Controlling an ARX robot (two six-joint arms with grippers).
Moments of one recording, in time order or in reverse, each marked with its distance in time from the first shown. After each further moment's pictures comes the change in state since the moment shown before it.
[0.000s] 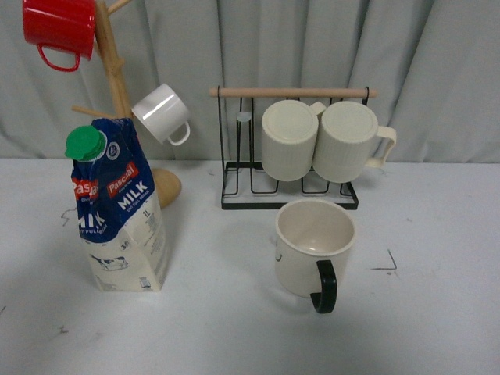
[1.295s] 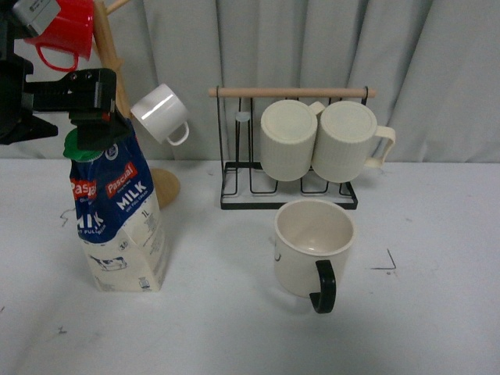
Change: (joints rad) left arm -0.096 0.768 0.500 -0.082 0.246 0.142; right arm 0.000 0.000 0.000 0.000 0.000 0.000
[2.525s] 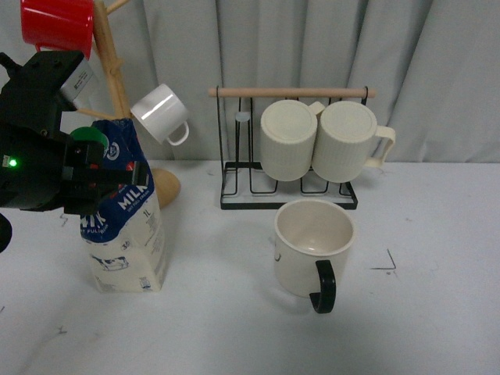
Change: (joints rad) left arm -0.077 0.056 -0.108 0.092 -0.080 -0.026; right arm 0.000 0.000 0.000 0.000 0.000 0.000
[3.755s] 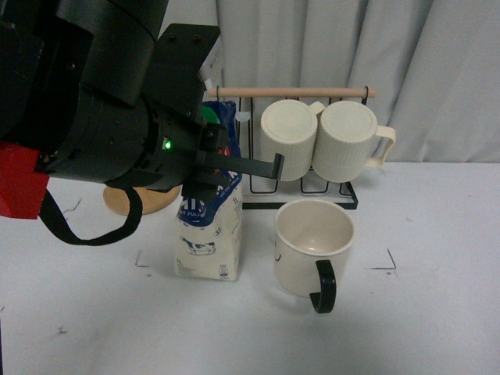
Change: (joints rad) left arm -0.274 0.088 0.152 -0.008 -0.178 -0.040; right arm 0.000 0.000 0.000 0.000 0.000 0.000
